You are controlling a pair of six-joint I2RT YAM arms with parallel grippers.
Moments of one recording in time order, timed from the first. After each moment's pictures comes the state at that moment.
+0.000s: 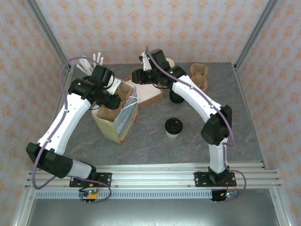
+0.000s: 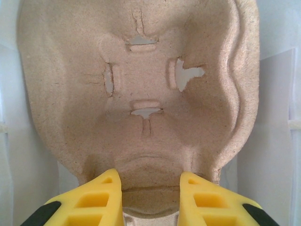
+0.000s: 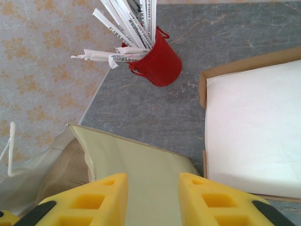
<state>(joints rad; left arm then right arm) -0.30 1.42 1.57 -1.27 0.06 0.00 0.66 1.98 2.04 -0.69 -0.30 0.43</state>
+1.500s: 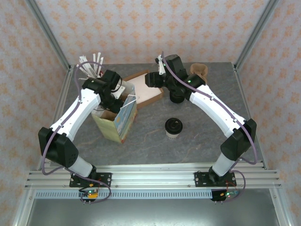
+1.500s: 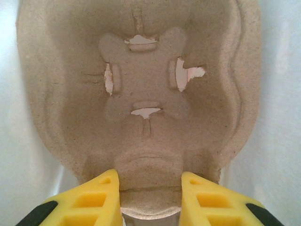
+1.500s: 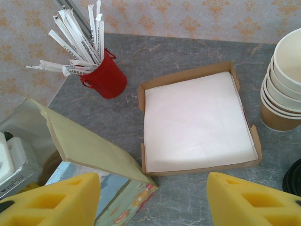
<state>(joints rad) -0.31 1.54 1.48 -1.25 0.02 -0.02 0.64 1.66 1.72 -0.64 -0.05 0.35</state>
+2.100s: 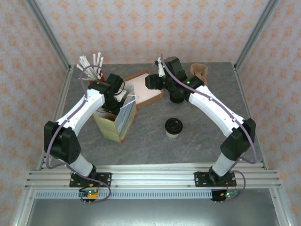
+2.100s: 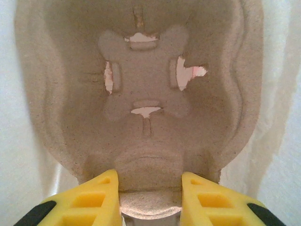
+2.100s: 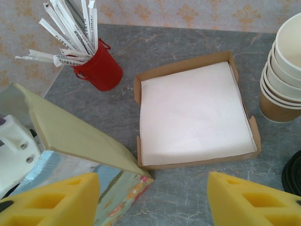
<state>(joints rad) -0.31 1.60 1.40 -1.18 0.02 -0.05 0.64 1.67 1.68 -0.63 -0.05 0.35</state>
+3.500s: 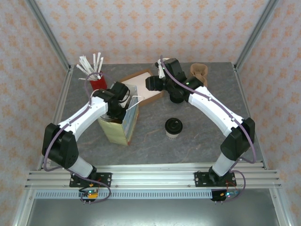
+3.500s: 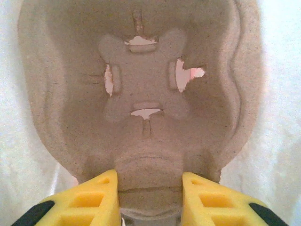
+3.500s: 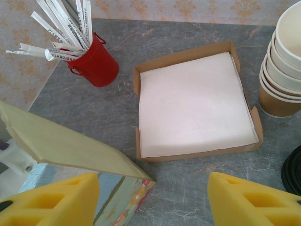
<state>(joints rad) -0.39 1.54 1.24 -1.04 0.03 -0.20 0.63 1.67 1.65 -0.61 -0.06 0.35</state>
